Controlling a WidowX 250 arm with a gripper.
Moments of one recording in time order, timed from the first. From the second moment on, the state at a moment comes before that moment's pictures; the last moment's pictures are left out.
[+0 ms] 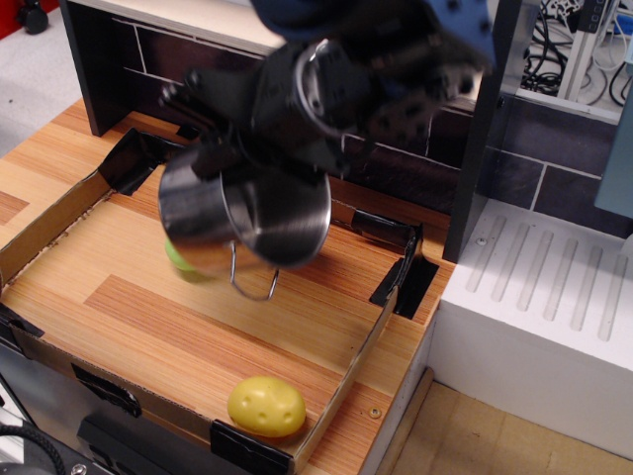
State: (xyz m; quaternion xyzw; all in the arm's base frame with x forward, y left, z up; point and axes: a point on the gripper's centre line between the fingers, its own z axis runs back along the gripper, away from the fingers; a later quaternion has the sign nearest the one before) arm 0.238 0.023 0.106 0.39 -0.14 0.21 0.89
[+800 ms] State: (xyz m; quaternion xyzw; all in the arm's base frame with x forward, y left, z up) arm 0.235 -0.003 0.076 0.40 -0.12 0.19 0.89
